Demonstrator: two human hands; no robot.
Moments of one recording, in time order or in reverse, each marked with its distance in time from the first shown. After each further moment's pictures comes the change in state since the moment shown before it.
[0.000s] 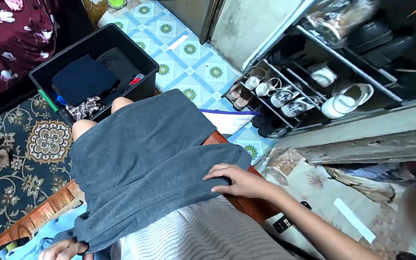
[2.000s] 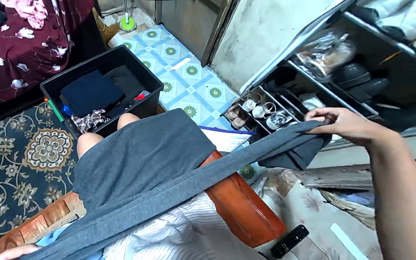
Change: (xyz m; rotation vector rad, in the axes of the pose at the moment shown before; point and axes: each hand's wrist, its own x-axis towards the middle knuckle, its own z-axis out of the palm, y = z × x) left_hand 0.047 -0.103 -0.056 -0.908 -0.396 -0.199; right_hand -0.070 0.079 -0.254 0.090 0.533 0.303
